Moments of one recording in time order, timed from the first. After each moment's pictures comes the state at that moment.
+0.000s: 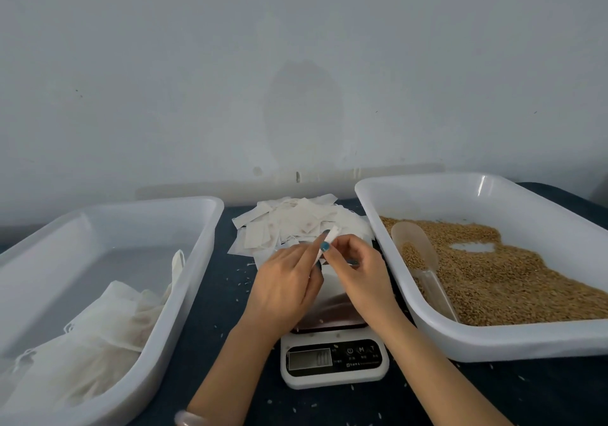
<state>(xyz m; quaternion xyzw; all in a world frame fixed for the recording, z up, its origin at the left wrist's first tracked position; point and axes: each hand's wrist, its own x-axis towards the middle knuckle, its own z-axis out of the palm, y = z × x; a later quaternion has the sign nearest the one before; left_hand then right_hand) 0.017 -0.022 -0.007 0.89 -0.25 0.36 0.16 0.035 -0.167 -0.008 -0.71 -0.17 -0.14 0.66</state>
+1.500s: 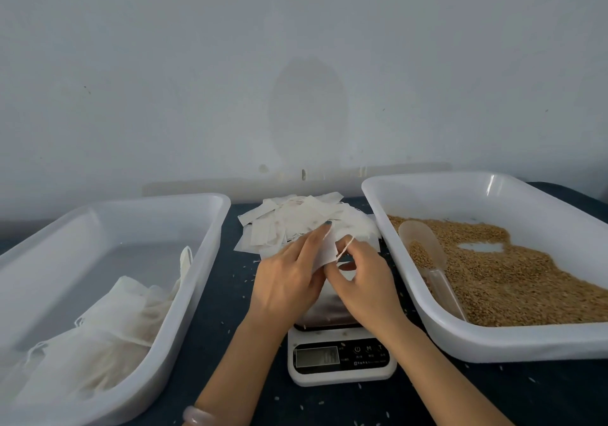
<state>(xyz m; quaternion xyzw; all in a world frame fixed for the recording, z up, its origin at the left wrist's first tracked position) 0.012 -0.025 0.001 0.88 -0.20 0.41 0.14 0.025 -0.167 -0.013 -0.83 -0.20 -0.22 0.48</state>
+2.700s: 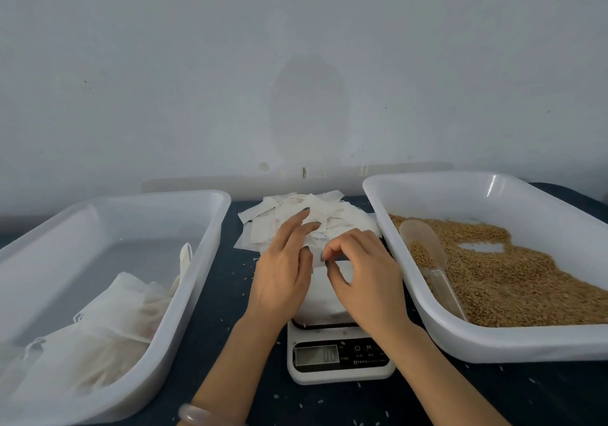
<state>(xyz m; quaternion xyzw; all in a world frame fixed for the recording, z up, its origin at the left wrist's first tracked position) 0.016 -0.018 -0.004 0.88 -0.13 0.33 0.33 0.021 -0.169 -0.007 -0.82 -0.26 -0.39 0.32</state>
